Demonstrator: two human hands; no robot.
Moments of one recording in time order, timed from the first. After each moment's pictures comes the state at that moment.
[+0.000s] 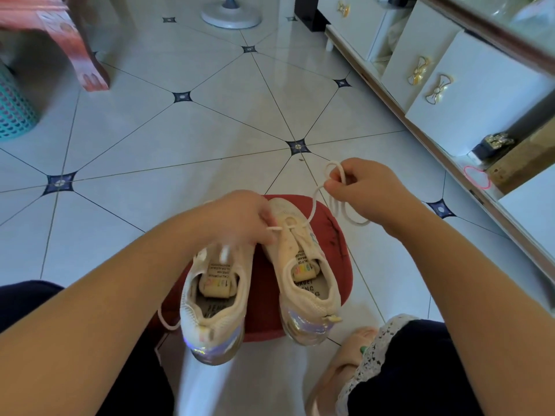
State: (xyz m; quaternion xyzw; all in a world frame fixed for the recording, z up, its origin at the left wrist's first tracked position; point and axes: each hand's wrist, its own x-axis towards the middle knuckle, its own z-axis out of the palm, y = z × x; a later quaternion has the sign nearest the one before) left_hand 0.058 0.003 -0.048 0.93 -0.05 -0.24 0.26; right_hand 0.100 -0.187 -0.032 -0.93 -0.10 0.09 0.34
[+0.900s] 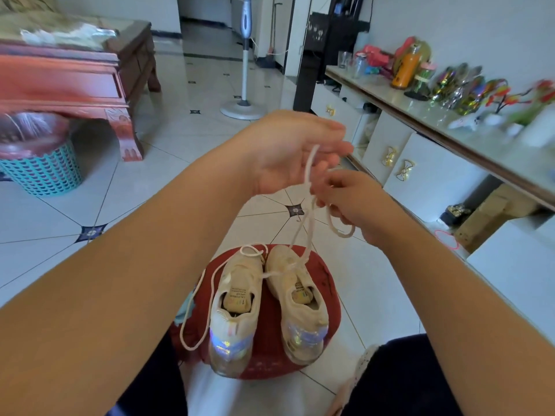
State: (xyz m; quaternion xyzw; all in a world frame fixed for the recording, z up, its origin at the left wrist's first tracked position) left_hand 0.019 -0.018 0.135 0.62 -0.06 -0.11 0.78; right_hand 0.041 -0.162 0.081 -0.85 -0.11 0.06 0.52
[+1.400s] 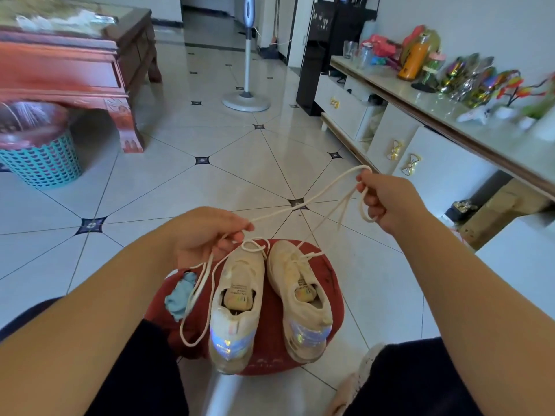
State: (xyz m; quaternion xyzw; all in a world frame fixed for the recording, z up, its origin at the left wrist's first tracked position) left_hand -0.005 0.056 0.021 0.63 0.15 -0.20 0.74; right_hand 0.090 -0.193 0.054 -0.74 0.13 0.04 0.66
